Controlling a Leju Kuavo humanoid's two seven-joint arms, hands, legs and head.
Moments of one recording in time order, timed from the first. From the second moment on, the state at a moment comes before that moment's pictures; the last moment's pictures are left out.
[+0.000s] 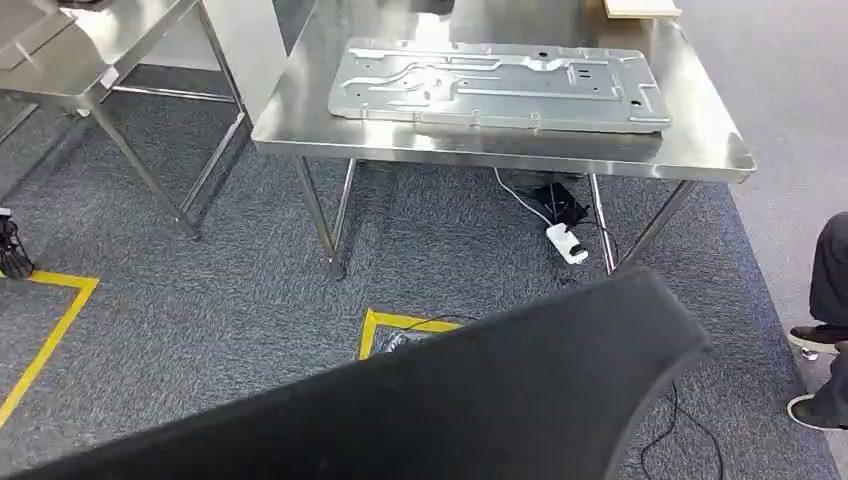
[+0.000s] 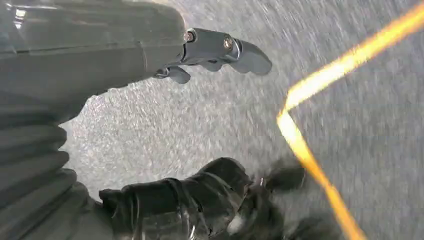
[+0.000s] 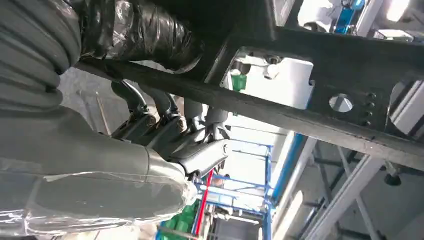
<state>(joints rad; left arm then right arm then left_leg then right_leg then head) -0.38 0.09 -1.05 -0.23 0.56 0.39 0.19 -0.32 -0.02 0.91 -1.75 0.02 -0.27 -0.35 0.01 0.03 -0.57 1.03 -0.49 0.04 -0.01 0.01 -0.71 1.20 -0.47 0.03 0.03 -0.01</state>
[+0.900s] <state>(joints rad) -0.39 0.10 -1.06 -0.23 0.55 0.40 0.19 -0.32 -0.02 0.90 -1.76 0.07 -0.31 -0.33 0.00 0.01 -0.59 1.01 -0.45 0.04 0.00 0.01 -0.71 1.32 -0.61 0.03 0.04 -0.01</state>
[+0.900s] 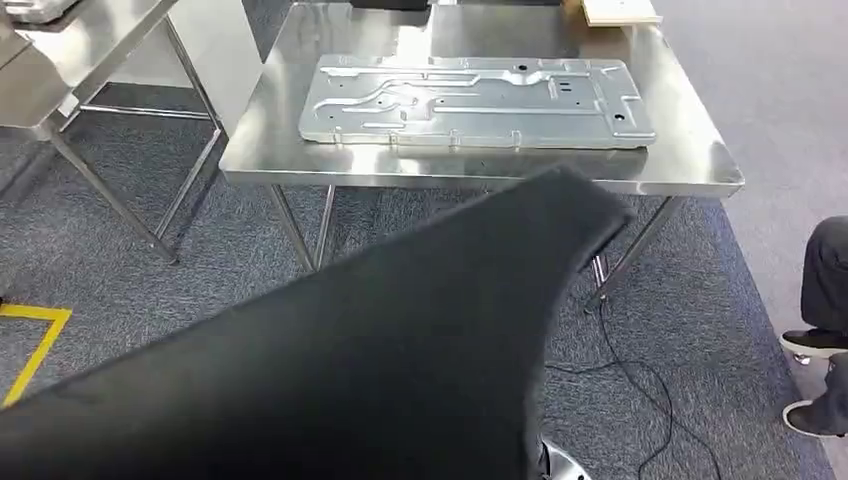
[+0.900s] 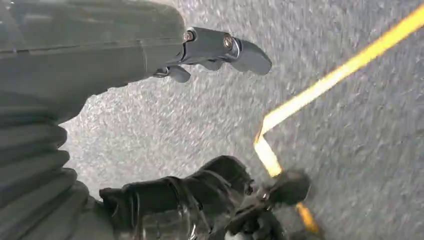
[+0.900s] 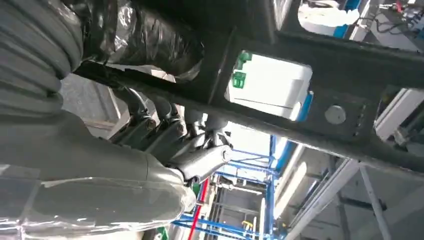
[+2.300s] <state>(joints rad) -0.39 0.10 -1.07 -0.23 0.55 0.39 0.19 -0.31 -0.02 0.90 -1.77 0.07 -0.31 -0.33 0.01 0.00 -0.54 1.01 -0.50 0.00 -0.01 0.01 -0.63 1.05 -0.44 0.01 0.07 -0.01</state>
